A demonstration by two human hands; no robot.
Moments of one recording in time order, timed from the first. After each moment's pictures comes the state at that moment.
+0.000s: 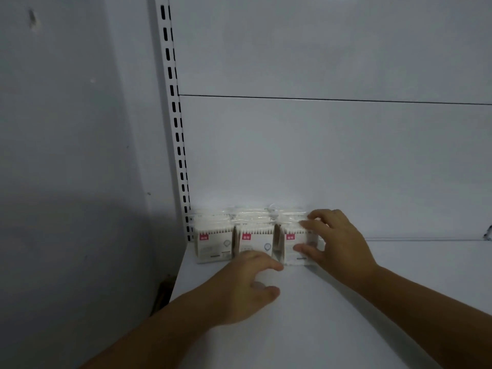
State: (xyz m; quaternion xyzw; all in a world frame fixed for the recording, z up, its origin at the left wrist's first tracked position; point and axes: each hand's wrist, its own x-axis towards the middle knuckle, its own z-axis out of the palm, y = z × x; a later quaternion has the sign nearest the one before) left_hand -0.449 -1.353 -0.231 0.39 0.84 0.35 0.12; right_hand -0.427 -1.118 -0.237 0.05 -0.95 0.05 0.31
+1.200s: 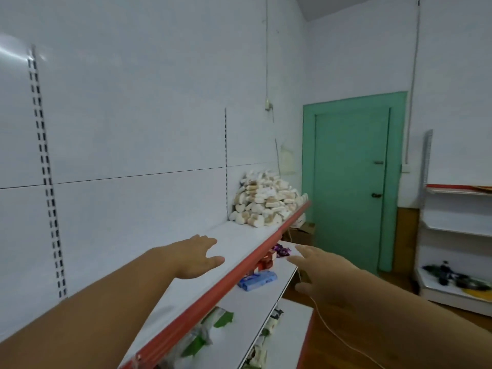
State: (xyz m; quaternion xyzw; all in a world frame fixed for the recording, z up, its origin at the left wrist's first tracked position) left_hand -0.105 -0.777 -0.109 0.70 0.71 0.02 0.04; right_hand 0.174 -0.719 -0.143 -0.48 -0.87 -0.08 0.00
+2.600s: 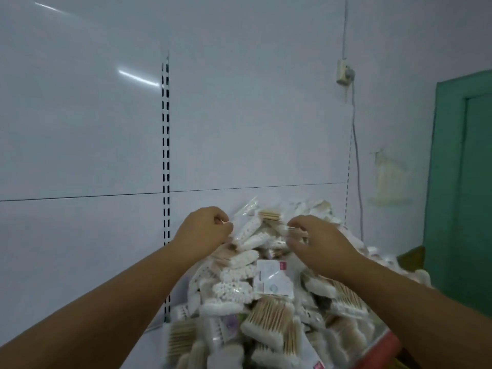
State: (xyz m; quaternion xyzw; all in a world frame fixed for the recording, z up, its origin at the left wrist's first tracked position) left_hand -0.092 -0.089 -0.062 0.46 0.79 0.41 -0.10; right_hand 0.096 0.047 -0.074 -0.25 -0.92 0.05 0.31
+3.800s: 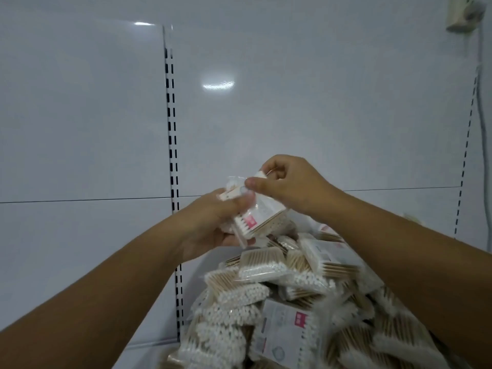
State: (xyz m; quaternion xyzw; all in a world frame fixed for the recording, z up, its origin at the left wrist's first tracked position) left_hand -0.088 -0.044 -0.019 0.34 0.62 0.67 0.21; right_hand -0.028 0.117 0.014 0.07 -0.86 0.39 0.33
